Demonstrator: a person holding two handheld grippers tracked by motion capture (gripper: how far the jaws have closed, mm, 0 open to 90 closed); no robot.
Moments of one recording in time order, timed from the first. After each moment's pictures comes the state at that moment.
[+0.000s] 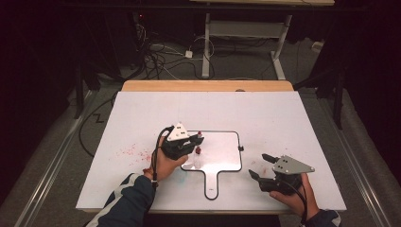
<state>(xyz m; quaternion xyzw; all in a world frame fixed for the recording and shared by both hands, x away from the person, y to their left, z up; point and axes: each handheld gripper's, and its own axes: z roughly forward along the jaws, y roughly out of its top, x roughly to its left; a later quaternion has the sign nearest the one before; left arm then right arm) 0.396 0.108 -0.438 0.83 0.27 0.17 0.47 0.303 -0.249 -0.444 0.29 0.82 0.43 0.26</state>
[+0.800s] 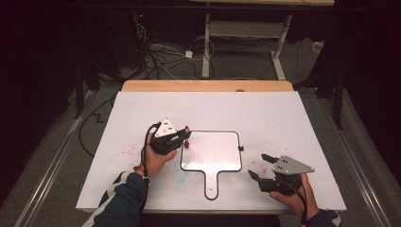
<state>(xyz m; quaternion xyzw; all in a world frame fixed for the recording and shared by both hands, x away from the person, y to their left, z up) 0.408 0.141 -0.443 0.81 0.30 0.19 0.48 0.302 -0.248 -0.444 0.28 0.82 0.43 0.25</state>
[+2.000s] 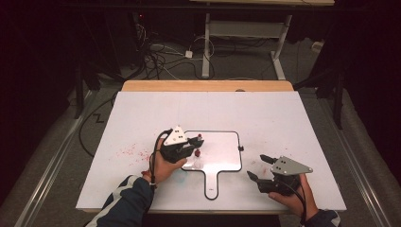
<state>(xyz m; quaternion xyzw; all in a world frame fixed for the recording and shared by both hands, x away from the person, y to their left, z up) 0.394 0.119 -0.446 0.81 0.25 0.16 0.50 0.302 -0.246 -0.444 0.28 0.82 0.43 0.25</state>
